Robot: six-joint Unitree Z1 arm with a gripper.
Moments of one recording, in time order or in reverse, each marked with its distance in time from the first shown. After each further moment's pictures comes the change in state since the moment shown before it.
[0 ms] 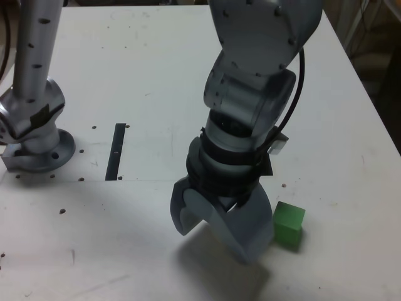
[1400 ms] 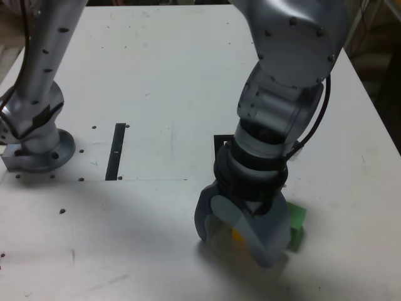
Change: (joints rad) arm 0.074 0.090 -0.060 -0.024 -0.024 0.023
